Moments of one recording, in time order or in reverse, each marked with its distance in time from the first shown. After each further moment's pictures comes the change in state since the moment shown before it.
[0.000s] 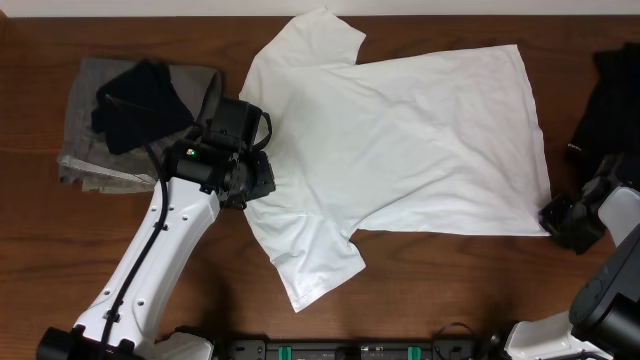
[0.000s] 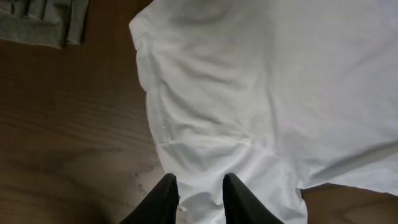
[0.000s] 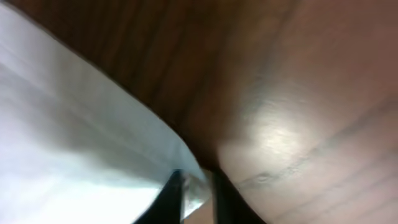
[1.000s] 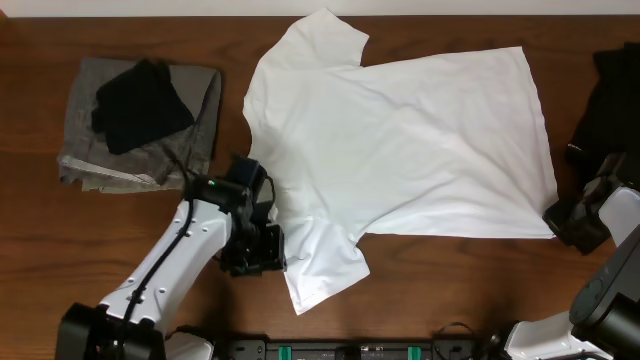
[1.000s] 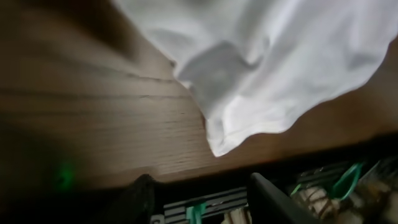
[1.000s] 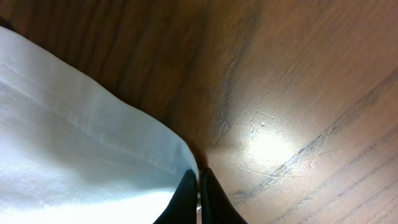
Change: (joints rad) left arm -0.030 0.000 -0.348 -0.088 0.386 0.228; right arm -0.006 0.000 -0.002 0.043 0.060 0.023
